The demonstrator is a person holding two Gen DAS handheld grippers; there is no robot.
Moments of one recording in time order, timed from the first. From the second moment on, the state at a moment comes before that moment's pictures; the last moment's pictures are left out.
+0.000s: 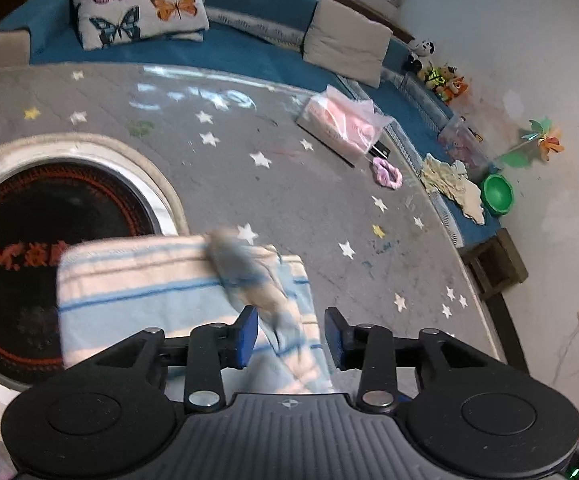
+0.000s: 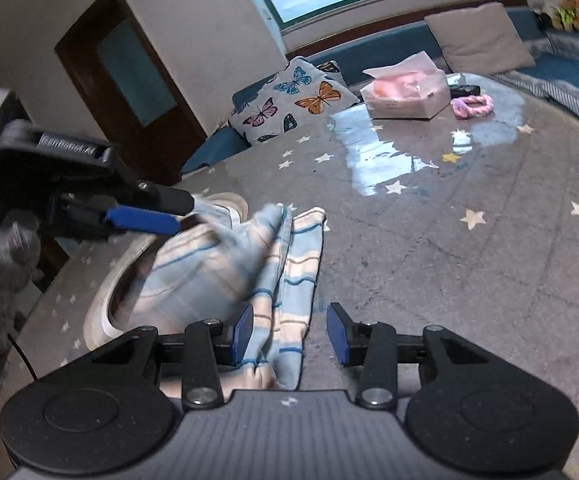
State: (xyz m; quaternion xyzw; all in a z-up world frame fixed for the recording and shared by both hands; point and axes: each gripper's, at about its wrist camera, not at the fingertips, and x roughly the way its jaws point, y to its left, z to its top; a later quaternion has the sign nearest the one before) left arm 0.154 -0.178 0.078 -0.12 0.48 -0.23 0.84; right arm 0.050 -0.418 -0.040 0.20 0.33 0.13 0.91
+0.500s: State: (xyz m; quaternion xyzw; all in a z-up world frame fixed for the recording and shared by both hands) left arm 0.123 -0.094 0.063 -0.06 0.48 -0.15 0.87; right arm 0.118 -0.387 -0.046 0.17 0.35 0.17 0.91
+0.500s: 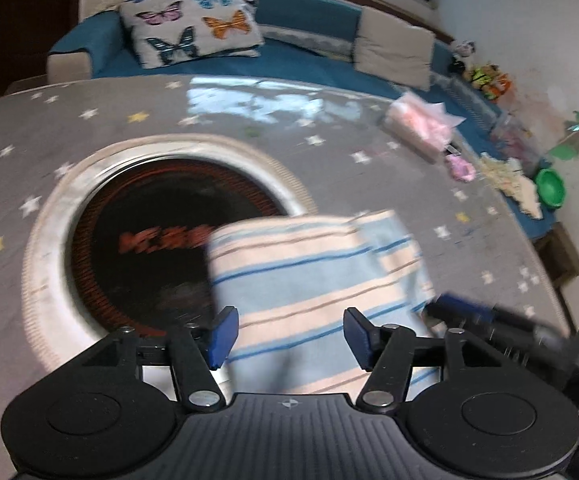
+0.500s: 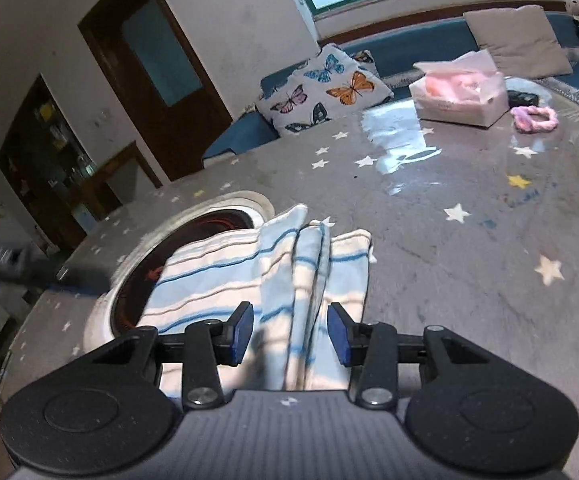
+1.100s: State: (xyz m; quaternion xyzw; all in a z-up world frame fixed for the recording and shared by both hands) left arm 0.108 -0.036 0.010 -0.12 0.51 -0.08 0.85; right arm 0.148 -0.360 -0.044 0.11 0.33 0.16 0.92
